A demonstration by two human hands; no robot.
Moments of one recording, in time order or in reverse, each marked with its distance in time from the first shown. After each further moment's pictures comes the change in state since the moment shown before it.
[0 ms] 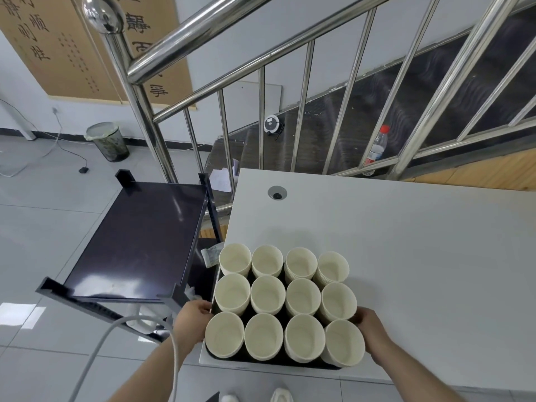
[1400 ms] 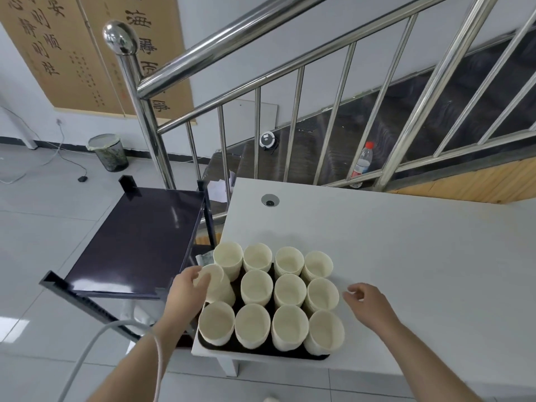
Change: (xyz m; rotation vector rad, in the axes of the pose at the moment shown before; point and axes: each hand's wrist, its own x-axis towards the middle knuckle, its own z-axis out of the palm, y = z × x) left_hand -0.055 0.053 -0.020 0.010 0.193 0.282; right_hand -0.032 -0.050 -0.047 -0.352 0.185 -0.123
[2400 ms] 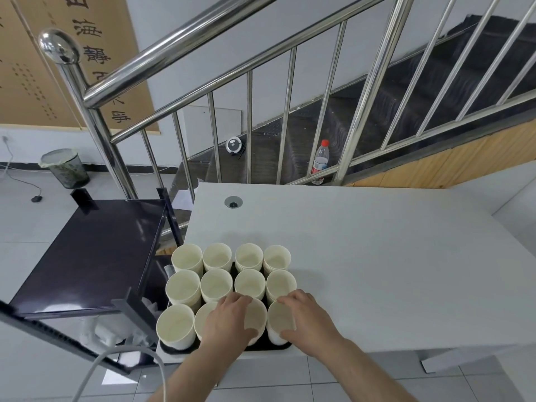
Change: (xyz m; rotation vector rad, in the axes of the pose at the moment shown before) left_hand -0.090 0.042 0.107 0.676 -0.283 0.521; right_hand -0.077 -0.017 0.017 -0.410 -0.175 -0.428
